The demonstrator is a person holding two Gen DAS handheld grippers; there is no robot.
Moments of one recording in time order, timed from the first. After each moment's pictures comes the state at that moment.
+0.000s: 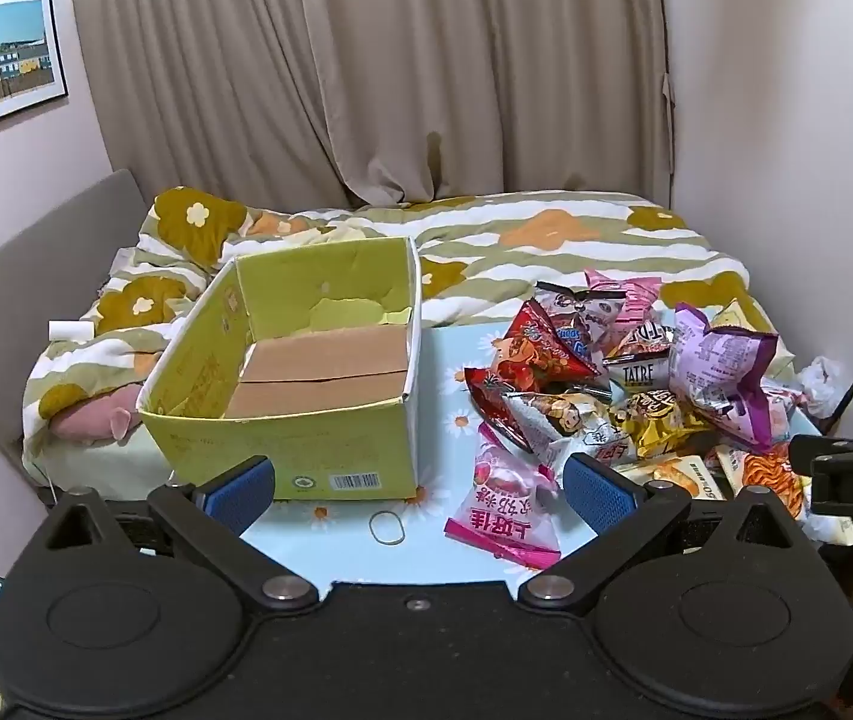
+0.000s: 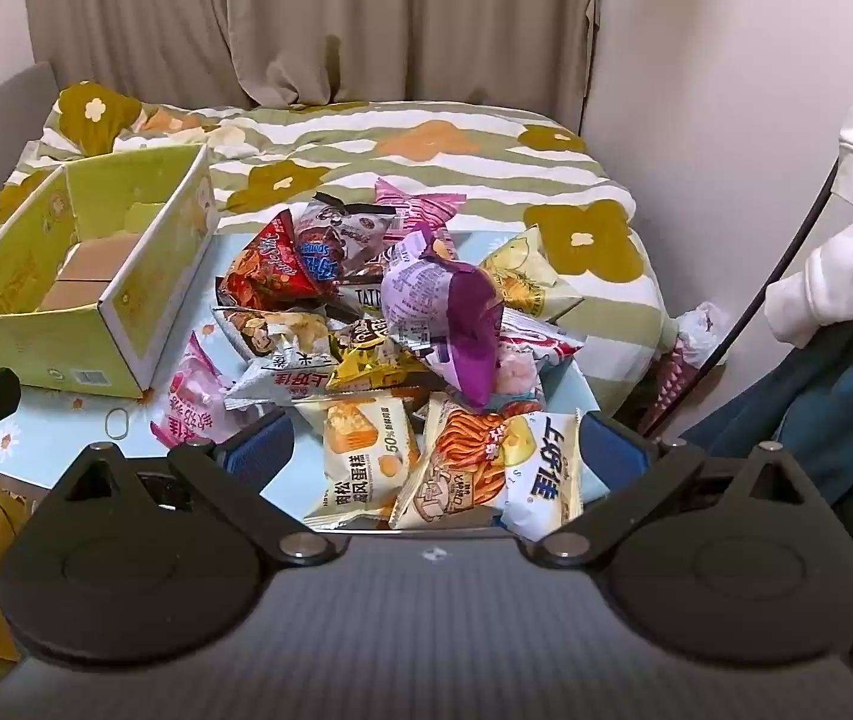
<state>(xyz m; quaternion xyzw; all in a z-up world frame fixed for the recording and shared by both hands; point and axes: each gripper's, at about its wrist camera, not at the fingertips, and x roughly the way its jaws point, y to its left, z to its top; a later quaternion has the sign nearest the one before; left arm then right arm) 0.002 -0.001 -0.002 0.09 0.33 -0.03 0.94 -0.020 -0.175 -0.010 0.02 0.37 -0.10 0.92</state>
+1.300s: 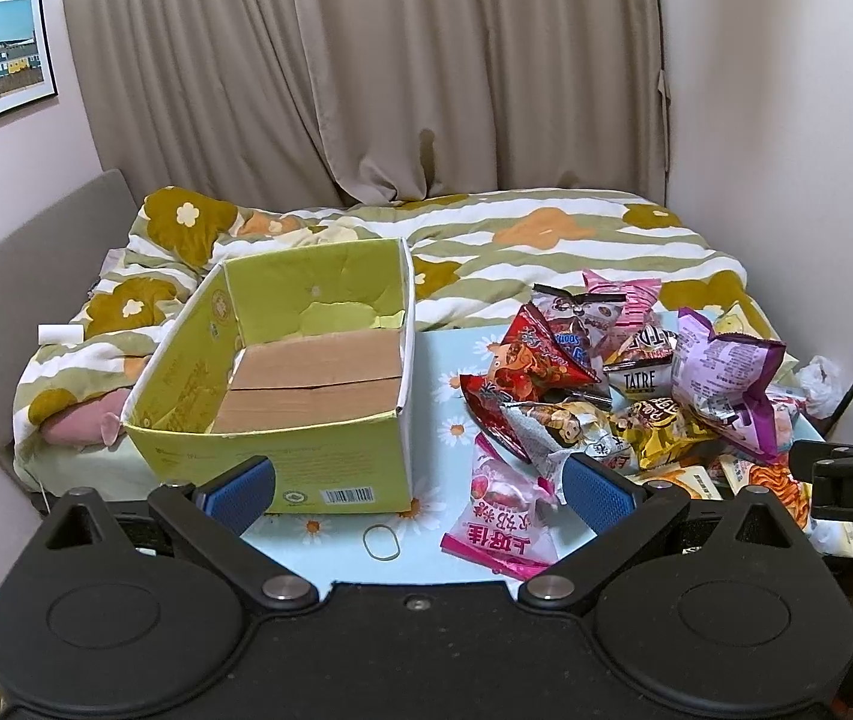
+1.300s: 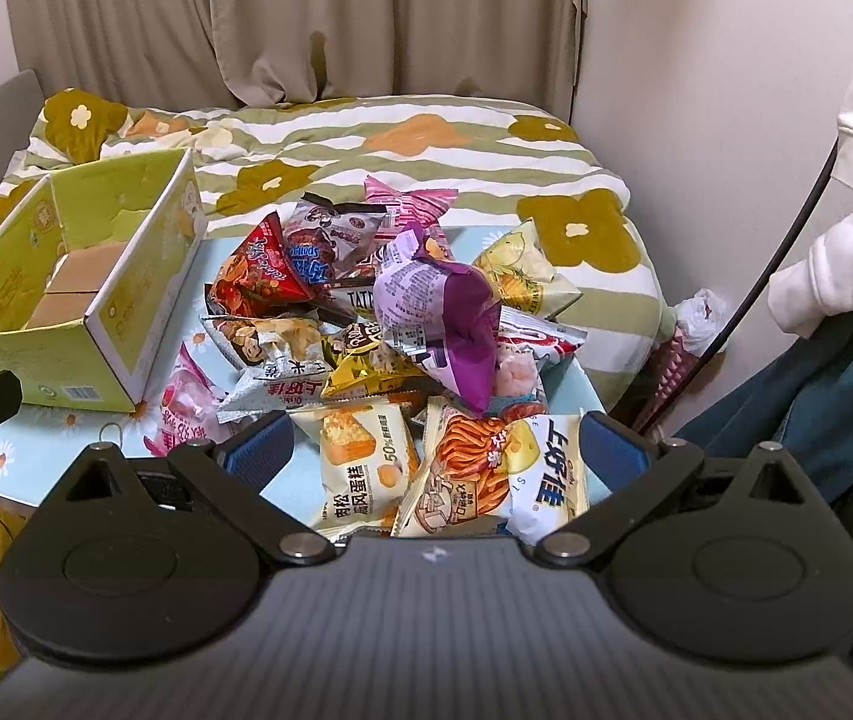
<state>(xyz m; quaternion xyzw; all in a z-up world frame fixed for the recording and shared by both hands) 0.016 0.000 -0.002 0.08 0.32 -0.03 0.94 -0.013 -0.174 -0.013 0.03 0.38 -0.11 0.92</state>
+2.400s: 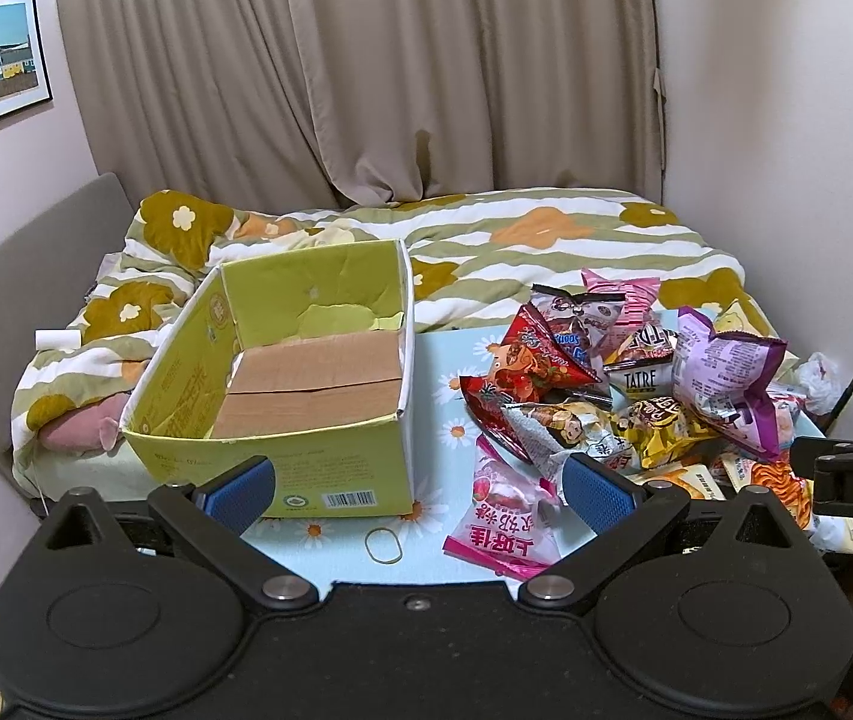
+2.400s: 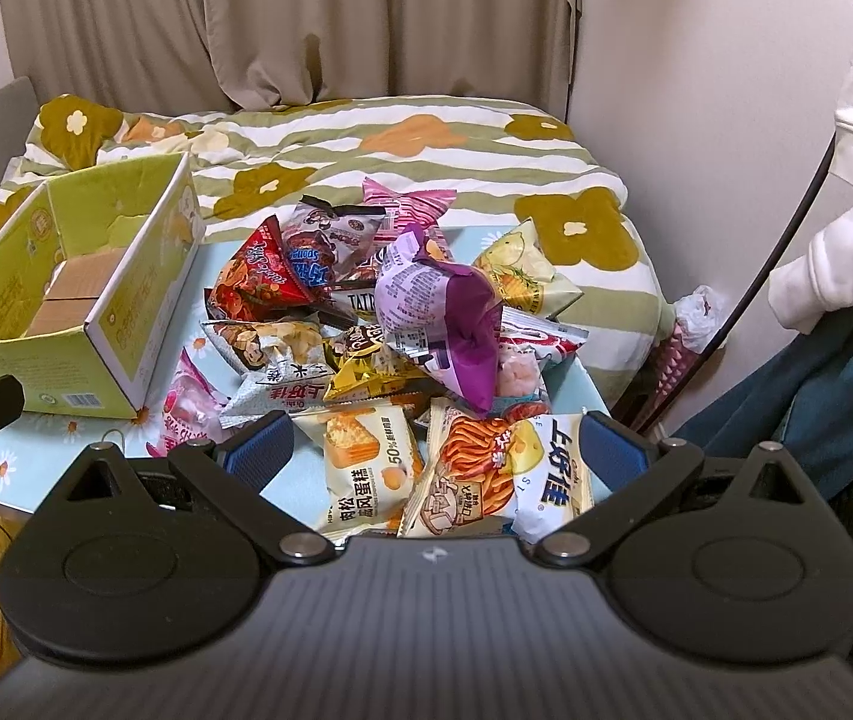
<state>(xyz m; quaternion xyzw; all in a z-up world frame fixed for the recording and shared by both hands) 0.019 0.001 -0.002 0.09 0.32 -0.04 0.94 -0.011 -0.174 -0.013 0.04 0.38 -0.12 0.92</state>
